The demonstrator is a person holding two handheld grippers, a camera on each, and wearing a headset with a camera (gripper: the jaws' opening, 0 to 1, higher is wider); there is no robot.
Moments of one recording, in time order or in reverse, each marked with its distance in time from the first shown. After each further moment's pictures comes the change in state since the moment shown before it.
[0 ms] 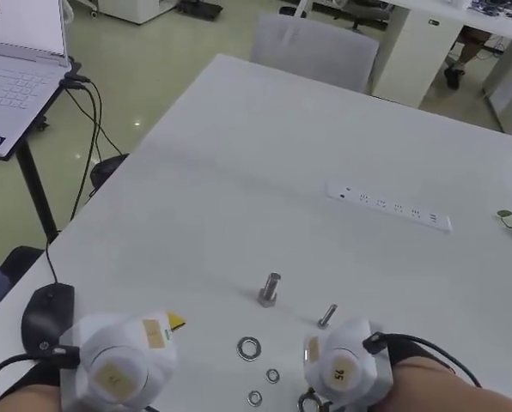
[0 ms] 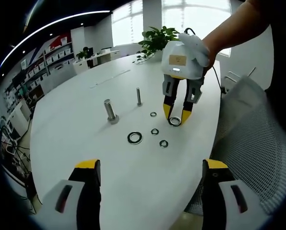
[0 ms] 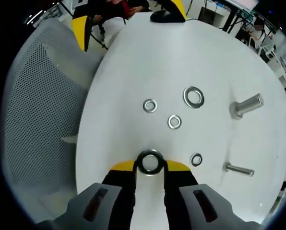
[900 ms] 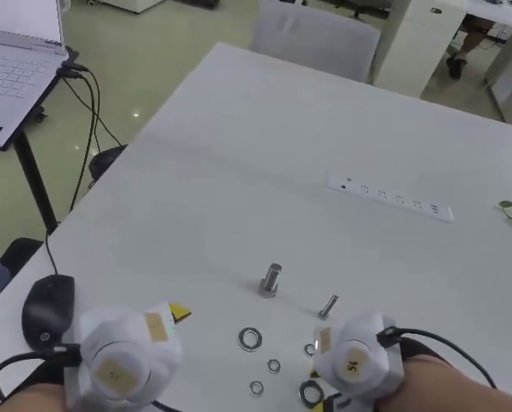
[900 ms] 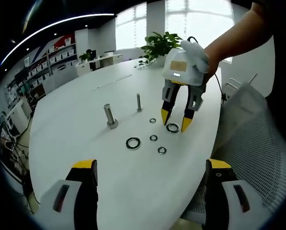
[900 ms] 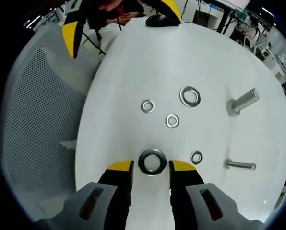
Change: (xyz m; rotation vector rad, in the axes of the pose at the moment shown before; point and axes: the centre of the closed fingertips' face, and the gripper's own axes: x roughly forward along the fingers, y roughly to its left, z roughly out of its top) left arm 0.002 -0.003 0.008 -0.033 -0.047 0.007; right arm 0.000 -0.001 0.001 0.032 -0.047 -0.014
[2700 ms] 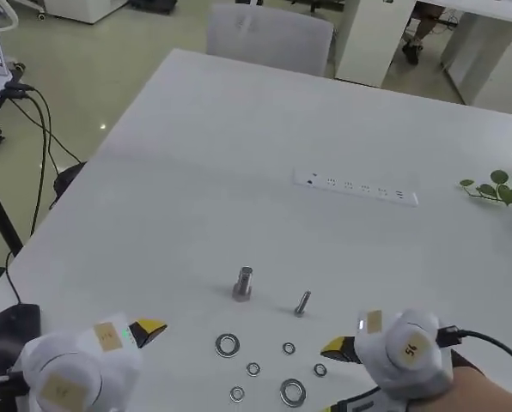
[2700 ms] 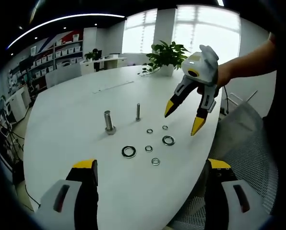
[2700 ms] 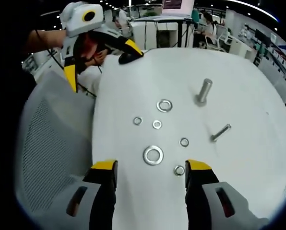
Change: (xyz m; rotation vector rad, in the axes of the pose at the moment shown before) left arm -0.006 -0.008 0.020 -0.105 -0.067 -0.029; right arm -0.045 0.002 -0.005 0.315 -0.279 -0.081
